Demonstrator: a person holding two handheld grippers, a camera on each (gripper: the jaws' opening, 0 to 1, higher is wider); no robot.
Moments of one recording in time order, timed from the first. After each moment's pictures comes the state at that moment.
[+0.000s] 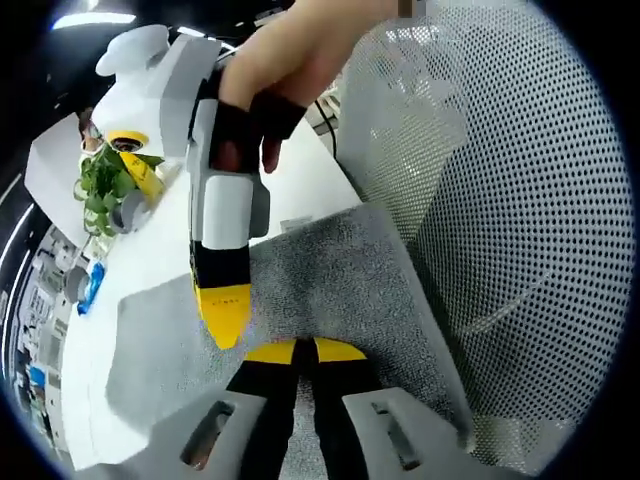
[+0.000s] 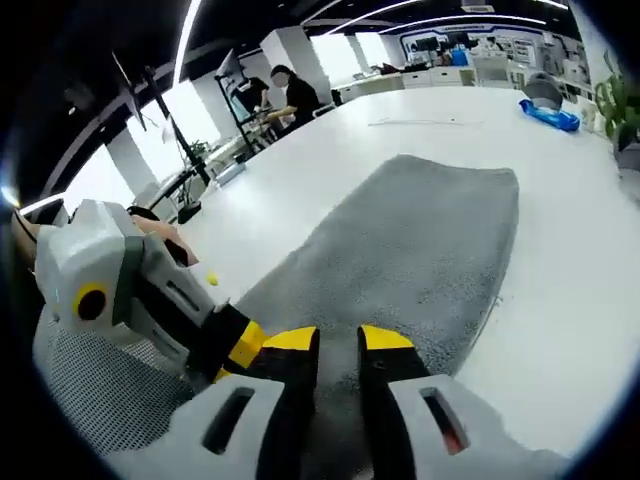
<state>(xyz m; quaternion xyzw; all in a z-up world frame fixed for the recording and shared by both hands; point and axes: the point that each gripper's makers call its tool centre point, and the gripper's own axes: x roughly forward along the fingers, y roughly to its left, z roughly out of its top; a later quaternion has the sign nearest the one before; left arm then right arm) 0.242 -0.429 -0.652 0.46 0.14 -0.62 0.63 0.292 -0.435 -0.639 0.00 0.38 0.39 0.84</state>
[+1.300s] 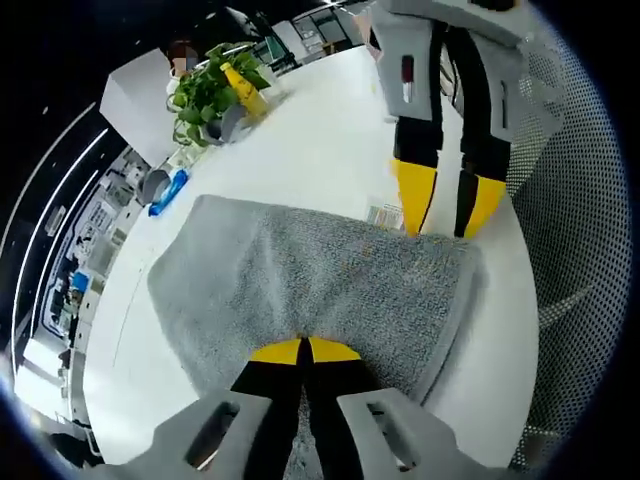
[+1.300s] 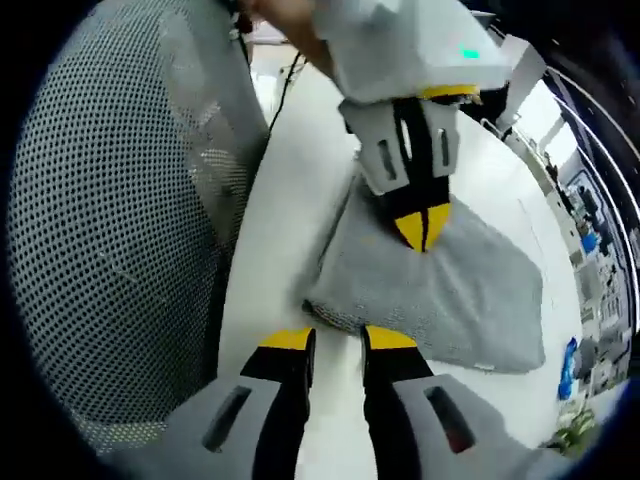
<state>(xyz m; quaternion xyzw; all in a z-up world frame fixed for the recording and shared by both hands) 0.317 -0.352 -0.652 0.47 0.20 -0.45 0.73 0.240 -0.396 -0.653 -0.53 0.20 0.54 0.62</state>
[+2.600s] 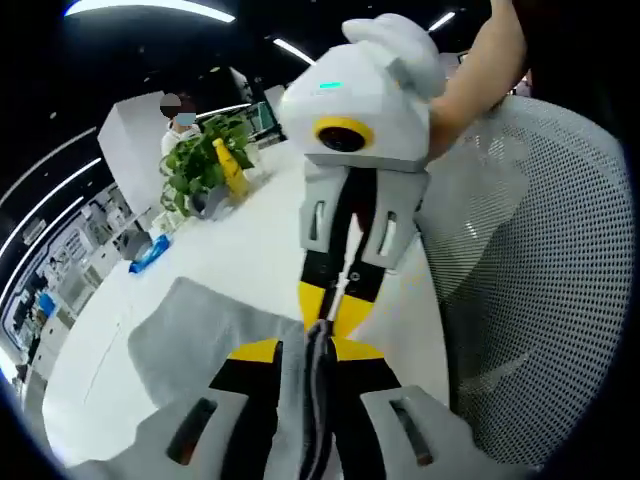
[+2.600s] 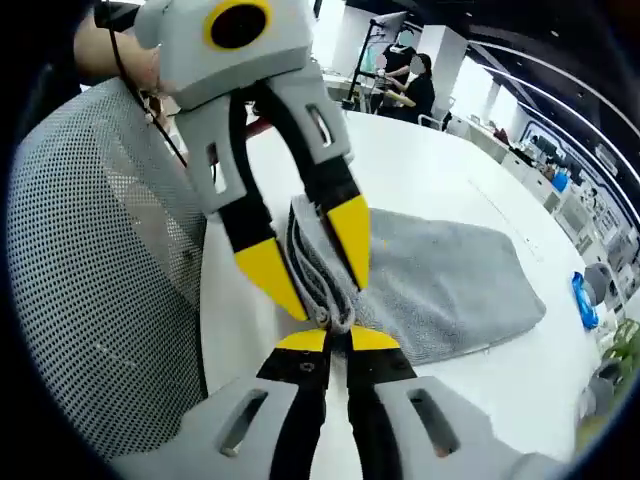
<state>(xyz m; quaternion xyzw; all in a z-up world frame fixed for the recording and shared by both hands) 0.259 -0.399 -0.610 0.34 0.17 -0.58 0.72 0.267 -0.399 -0.617 -0.29 0.26 0.51 0.76</state>
